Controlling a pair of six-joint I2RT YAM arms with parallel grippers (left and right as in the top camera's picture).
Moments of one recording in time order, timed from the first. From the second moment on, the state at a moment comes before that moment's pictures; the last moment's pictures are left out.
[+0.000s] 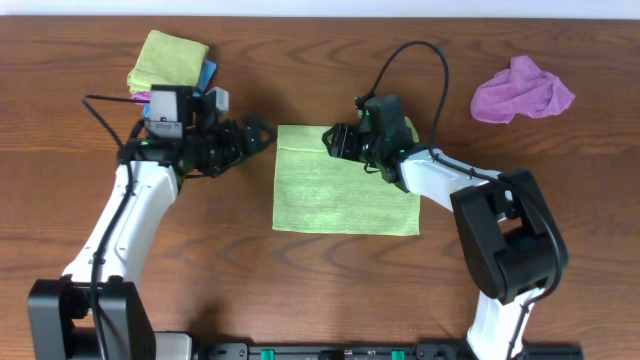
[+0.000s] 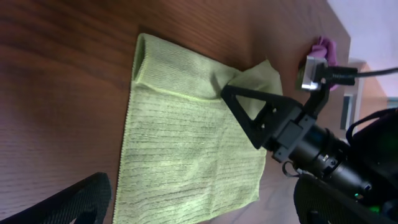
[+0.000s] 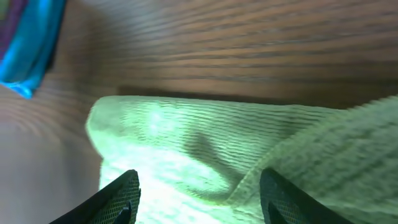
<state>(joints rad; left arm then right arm) -0.04 1.55 1.06 -0.50 0.65 -0.50 0.40 2.01 1.09 0.12 -0.34 0.63</state>
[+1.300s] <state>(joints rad) -0.03 1.55 1.06 -0.50 0.66 -0.50 0.46 1.99 1.09 0.09 -0.23 0.63</state>
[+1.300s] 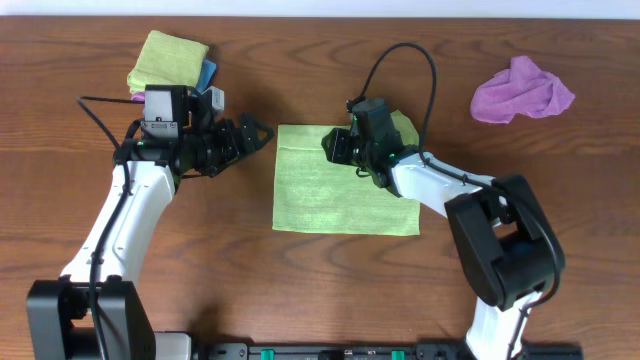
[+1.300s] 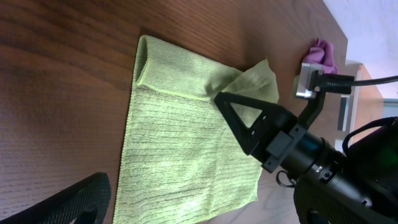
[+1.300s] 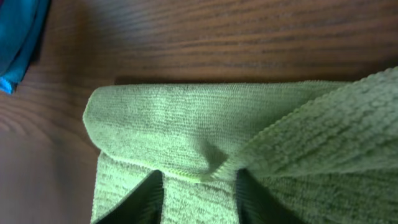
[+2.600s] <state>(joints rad) -0.03 1.58 1.02 -0.66 0.62 -0.48 0.22 1.57 1.15 -0.81 -0.21 0.48</state>
